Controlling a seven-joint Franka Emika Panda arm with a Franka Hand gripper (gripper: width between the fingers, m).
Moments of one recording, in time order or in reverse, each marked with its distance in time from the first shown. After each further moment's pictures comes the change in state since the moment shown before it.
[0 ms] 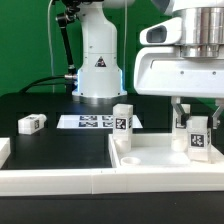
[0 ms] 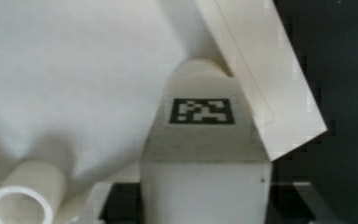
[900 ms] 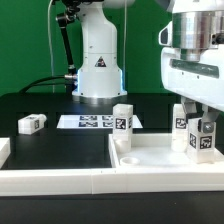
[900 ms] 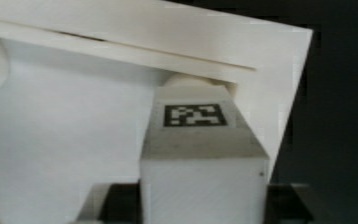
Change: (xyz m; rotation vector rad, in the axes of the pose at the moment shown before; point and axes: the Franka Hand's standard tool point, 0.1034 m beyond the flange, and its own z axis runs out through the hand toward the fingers) arm -0.001 -0.003 0.003 -0.050 -0.049 0.735
